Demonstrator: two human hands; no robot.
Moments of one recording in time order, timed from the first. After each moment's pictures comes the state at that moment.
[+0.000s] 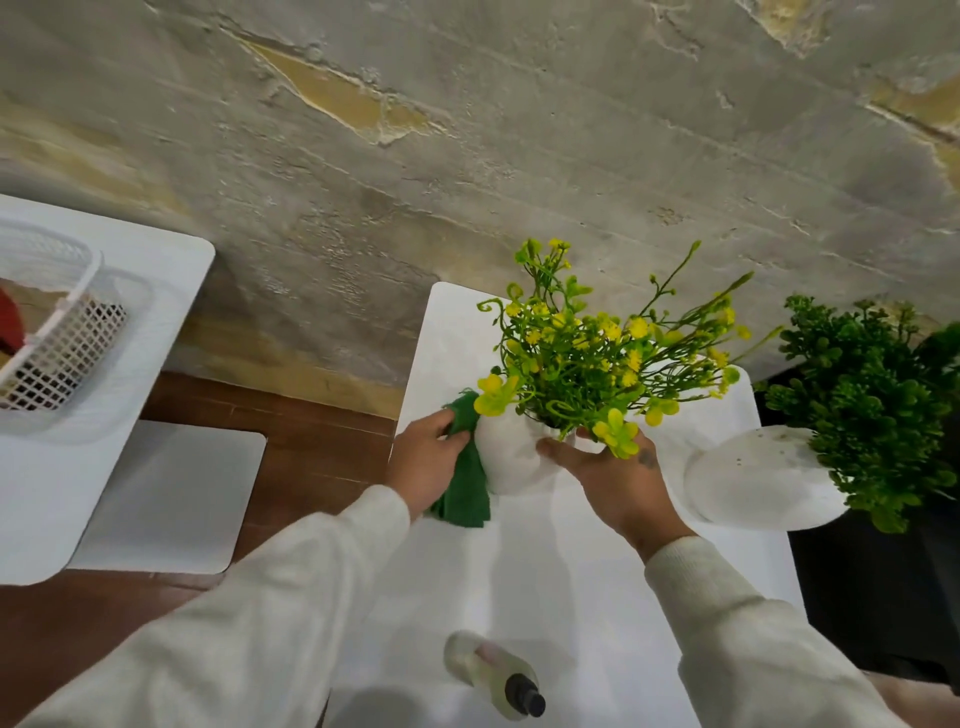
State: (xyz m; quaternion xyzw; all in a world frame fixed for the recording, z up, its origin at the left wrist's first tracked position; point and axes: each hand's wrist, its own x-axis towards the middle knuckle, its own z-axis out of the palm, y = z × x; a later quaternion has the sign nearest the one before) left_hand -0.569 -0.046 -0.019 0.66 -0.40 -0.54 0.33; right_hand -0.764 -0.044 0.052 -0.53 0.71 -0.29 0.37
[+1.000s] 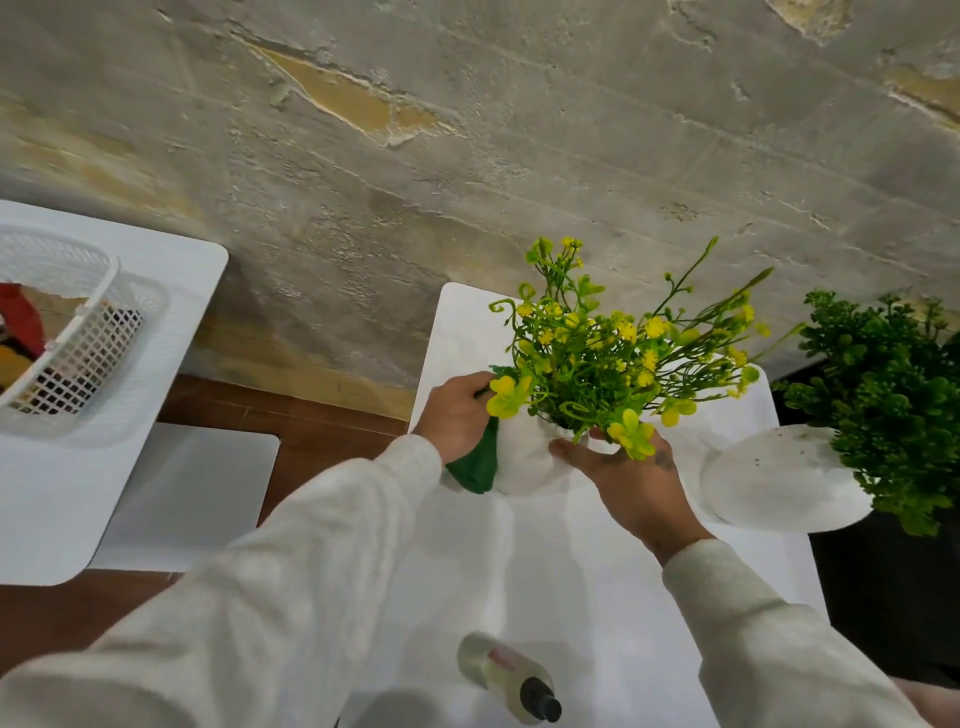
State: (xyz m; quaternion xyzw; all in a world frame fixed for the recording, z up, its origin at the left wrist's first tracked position) left_hand -0.569 -0.084 0.011 0.63 -0.54 -0.49 0.28; right_hand -0.762 -0.046 0.053 -0.54 0.72 -0.26 0.35
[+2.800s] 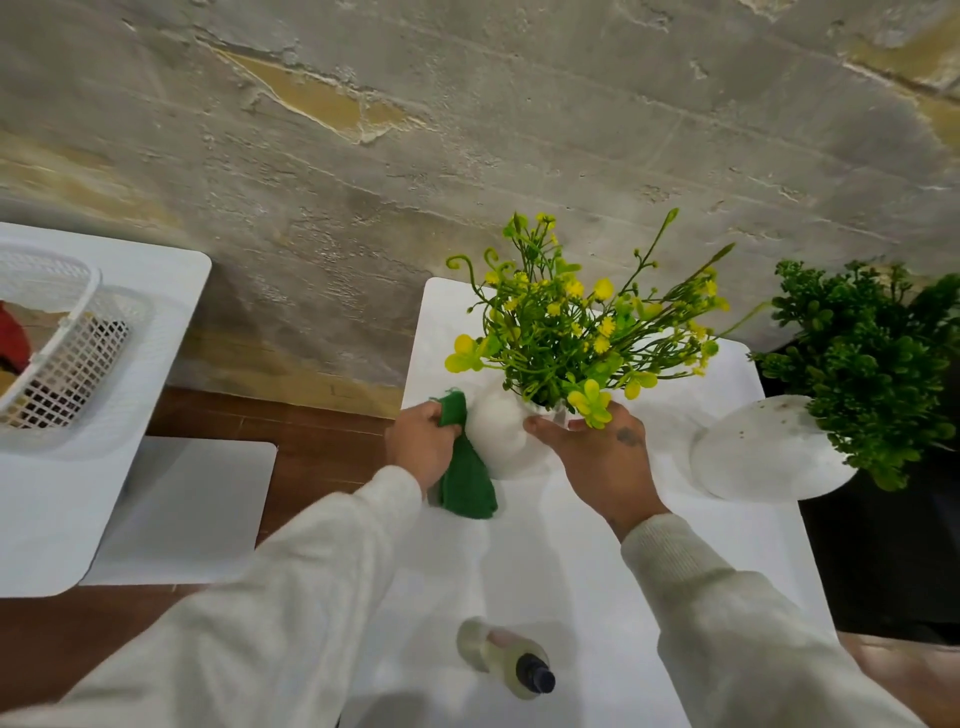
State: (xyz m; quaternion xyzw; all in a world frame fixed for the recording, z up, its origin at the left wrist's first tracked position) left_hand -0.568 -0.059 -0.041 0.73 -0.38 -0.48 0.29; right_hand -0.736 -0.037 0.068 -0.52 0.74 -0.27 0.33
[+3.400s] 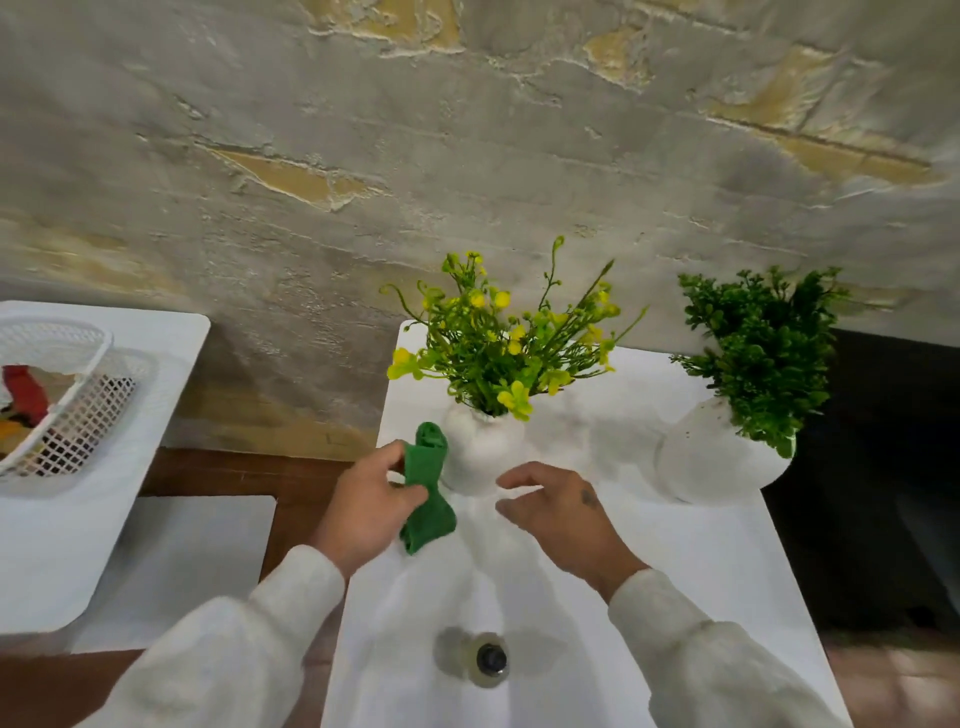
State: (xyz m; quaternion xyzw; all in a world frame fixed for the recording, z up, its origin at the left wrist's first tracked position) left_hand -0.546 0.010 0.017 0.62 -0.49 -0.52 0.33; right_hand -0.770 0.019 0.053 -0.53 0.66 -0.23 0.48
